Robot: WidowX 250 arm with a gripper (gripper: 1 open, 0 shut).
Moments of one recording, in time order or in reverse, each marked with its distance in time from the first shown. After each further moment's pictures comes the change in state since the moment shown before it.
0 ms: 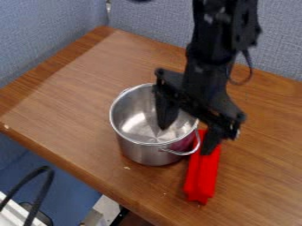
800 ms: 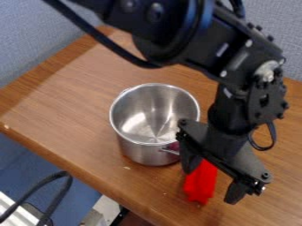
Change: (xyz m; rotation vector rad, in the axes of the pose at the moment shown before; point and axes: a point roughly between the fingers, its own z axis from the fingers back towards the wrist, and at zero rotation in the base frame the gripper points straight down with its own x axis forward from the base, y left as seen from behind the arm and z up) arm -0.004 -0.039 -0.035 -0.021 -0.091 -0.034
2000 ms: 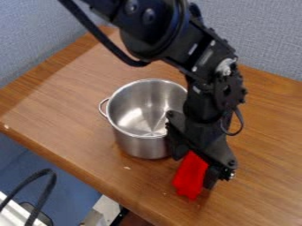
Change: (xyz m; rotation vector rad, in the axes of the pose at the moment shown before) arm 0.016 0.034 -0.027 -0.042 -0.020 -0.143
